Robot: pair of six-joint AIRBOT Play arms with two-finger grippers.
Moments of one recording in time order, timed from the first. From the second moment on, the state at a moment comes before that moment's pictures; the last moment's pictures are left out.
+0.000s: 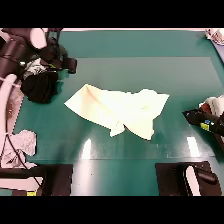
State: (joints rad) left arm -0.32 -1.48 1.81 1.63 -1.40 -1.73; right arm -0.38 -0.41 0.52 -1.02 1.10 1.39
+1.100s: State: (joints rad) left arm -0.64 -1.10 1.01 1.19 -1.06 -1.78; right arm -0.02 -0.85 0.61 -1.04 1.06 1.33
